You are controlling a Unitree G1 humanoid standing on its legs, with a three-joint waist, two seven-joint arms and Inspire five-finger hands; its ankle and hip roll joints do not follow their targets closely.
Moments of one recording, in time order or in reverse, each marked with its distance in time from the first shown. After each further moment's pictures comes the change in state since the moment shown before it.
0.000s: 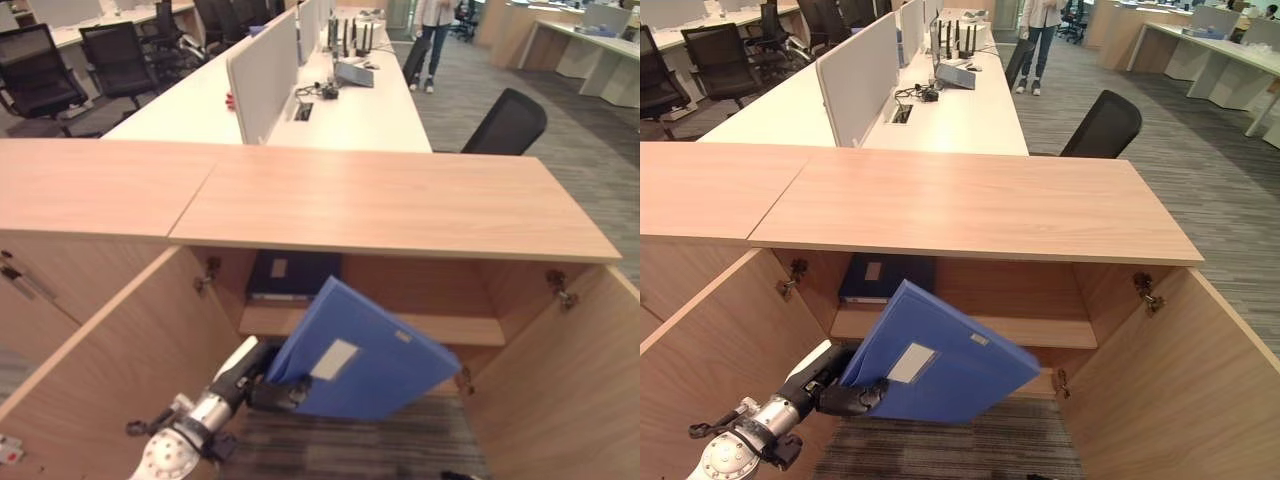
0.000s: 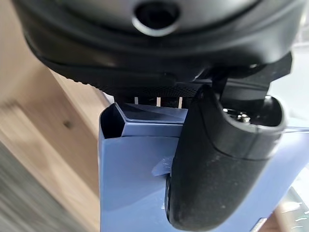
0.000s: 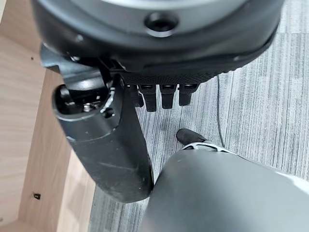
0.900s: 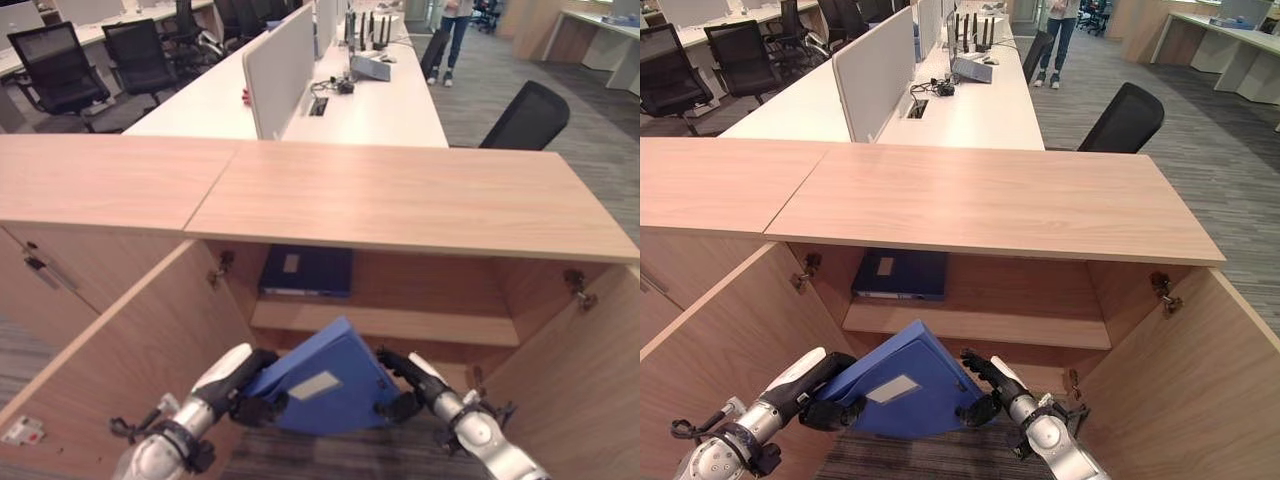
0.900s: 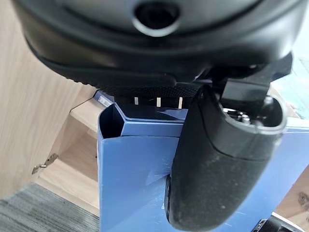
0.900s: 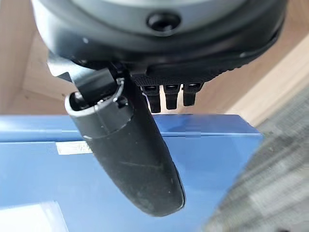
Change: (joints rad) left arm -0.002 0.040 -0.010 0.005 0.230 -0.084 -0.003; right arm 0.005 -0.223 0.263 -0.896 -0.159 -0.011 0.104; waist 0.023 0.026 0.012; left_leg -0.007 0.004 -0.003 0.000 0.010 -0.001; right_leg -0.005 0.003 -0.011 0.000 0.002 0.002
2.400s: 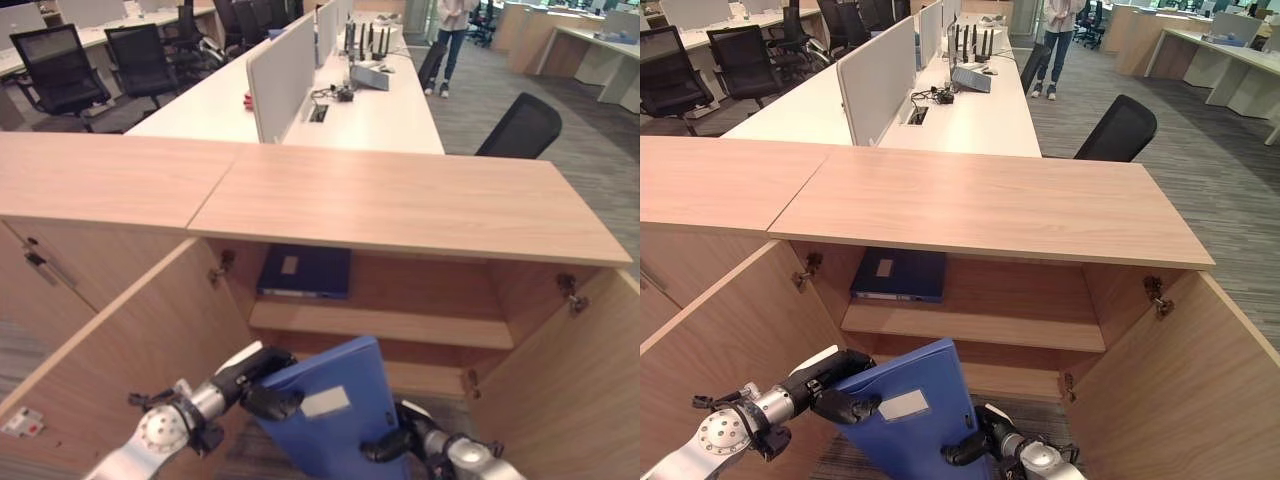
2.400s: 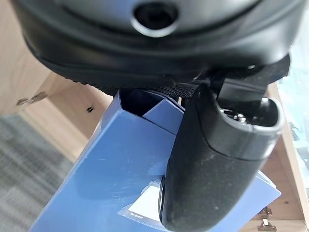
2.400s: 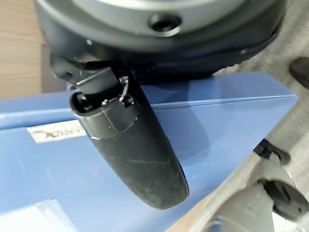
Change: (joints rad) left arm -0.179 0.119 -0.180 0.081 -0.488 0.139 -0.090; right arm -0.036 0.047 0.197 0.239 0.568 0.095 0.037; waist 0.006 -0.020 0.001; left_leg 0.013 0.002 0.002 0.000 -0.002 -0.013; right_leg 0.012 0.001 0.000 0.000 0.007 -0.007
